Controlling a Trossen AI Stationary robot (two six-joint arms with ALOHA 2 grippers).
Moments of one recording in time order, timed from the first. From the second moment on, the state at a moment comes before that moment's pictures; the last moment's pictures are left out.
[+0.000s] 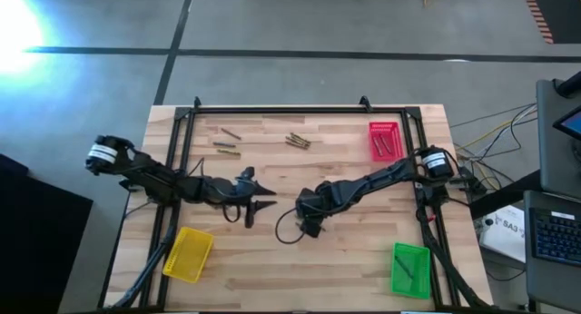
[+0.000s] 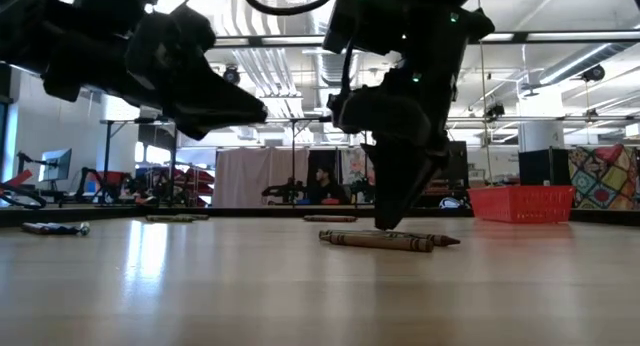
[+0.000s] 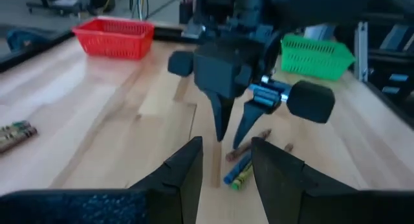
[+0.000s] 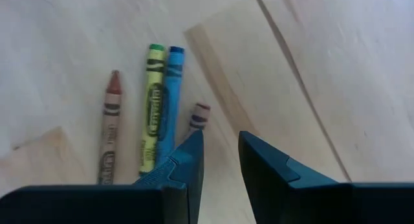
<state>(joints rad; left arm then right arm) -0.19 1.42 0.34 0.85 -0.23 -0.17 0.18 1.96 1.29 -0.59 0.10 0.65</state>
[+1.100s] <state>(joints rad) -0.19 1.37 0.07 1.42 -0.23 -0.08 0.20 1.95 1.20 -0.56 0.10 0.68</state>
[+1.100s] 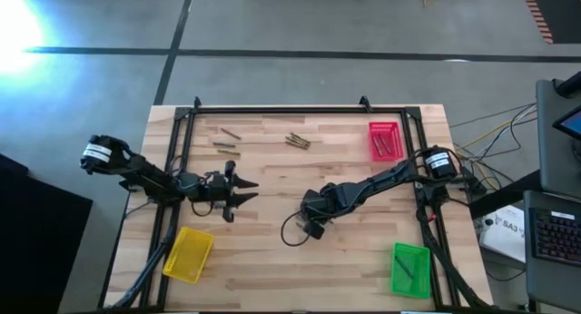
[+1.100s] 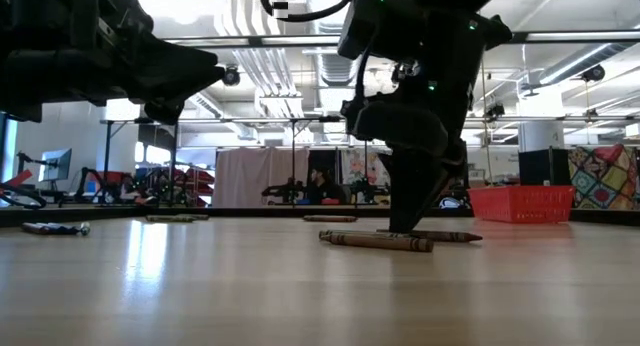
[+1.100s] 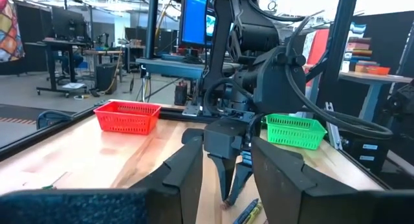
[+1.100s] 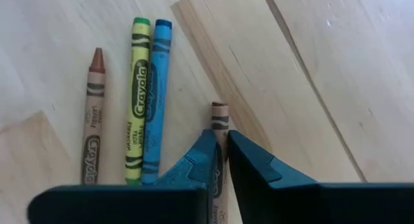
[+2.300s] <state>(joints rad) -0.19 1.37 0.10 1.41 -0.23 -0.06 1.00 1.48 1.16 -1.08 0.10 1.93</state>
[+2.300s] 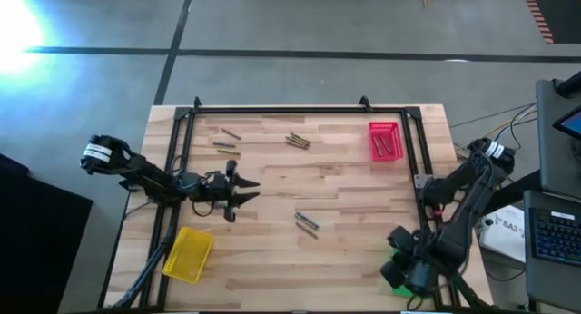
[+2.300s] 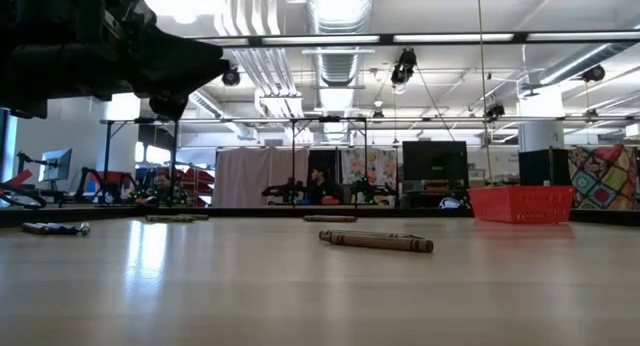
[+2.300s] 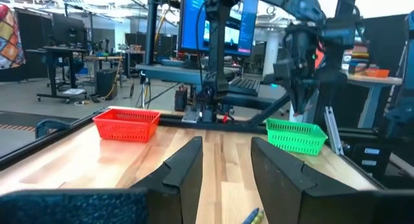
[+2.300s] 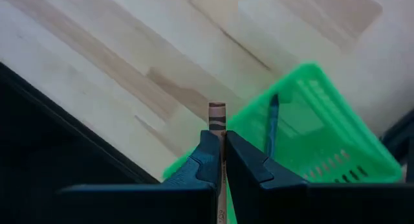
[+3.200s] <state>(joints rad) -0.19 1.37 0.19 1.31 -0.23 -0.07 0.90 1.47 1.15 -1.20 0.50 1.66</state>
